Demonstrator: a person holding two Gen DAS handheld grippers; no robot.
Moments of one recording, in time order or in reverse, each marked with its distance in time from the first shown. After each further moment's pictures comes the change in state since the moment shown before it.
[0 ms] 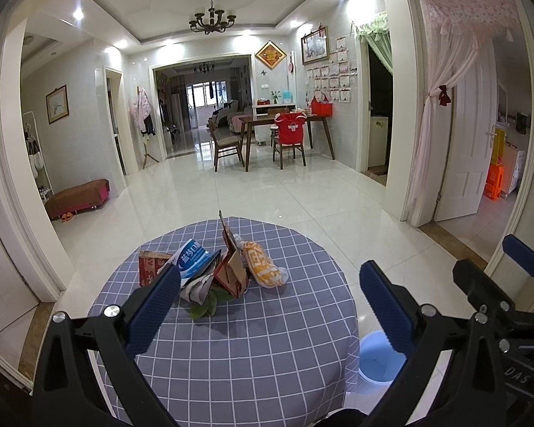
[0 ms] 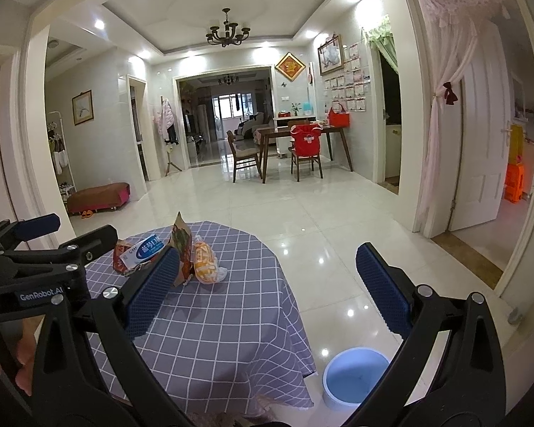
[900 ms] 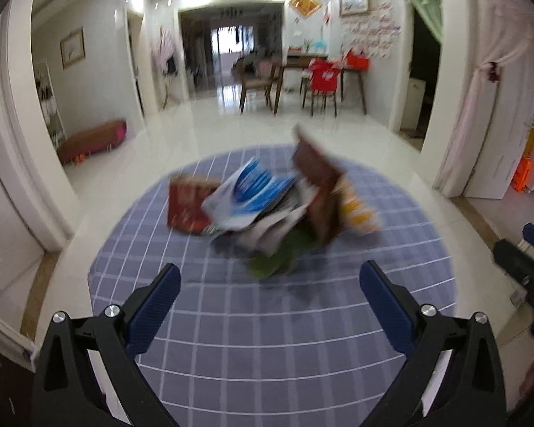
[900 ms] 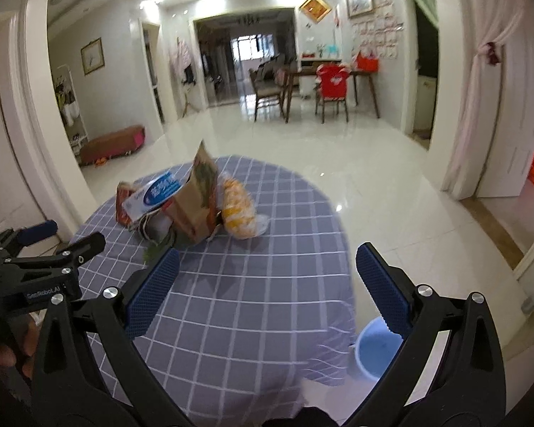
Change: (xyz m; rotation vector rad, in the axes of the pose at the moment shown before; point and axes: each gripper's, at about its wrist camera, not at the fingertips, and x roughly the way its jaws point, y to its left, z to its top) left arm 0.138 0.135 -0.072 -0.117 0.256 0.059; right arm 0.142 0.080 -0.047 -0.045 0.286 0.083
